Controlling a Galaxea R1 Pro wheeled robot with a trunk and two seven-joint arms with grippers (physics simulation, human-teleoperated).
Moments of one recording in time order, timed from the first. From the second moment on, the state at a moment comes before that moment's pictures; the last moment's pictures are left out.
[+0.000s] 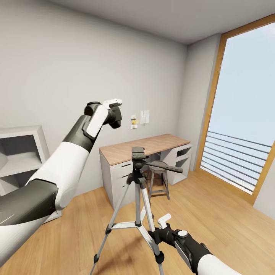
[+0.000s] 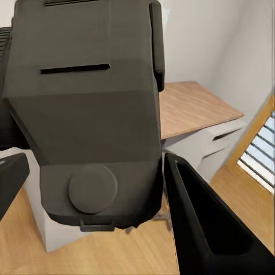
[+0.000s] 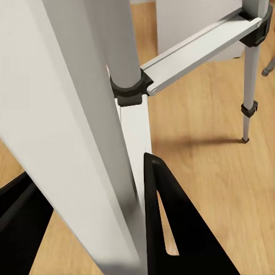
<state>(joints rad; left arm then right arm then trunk) -1.41 -0.14 -0.20 -0.82 0.61 0.80 0.47 -0.60 0.07 0.15 -0.31 0.12 0.02 0.38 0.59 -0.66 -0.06</state>
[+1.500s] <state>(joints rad) -1.41 0.17 -0.40 -0.73 0.40 0.58 -0.81 -0.60 0.07 0.15 -0.31 0.11 0.01 0.38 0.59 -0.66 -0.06</state>
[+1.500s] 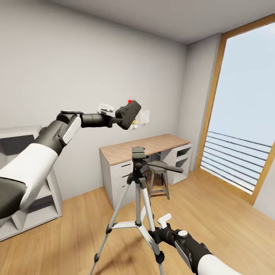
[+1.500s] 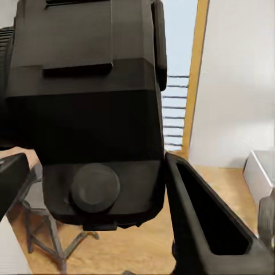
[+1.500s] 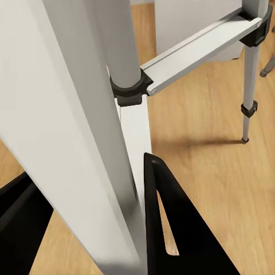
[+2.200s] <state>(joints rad) -1.48 0.12 -0.42 -0.83 -0.33 0.66 -1.27 -0.60 0.07 0.16 -0.31 0.11 0.01 0.38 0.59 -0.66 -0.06</state>
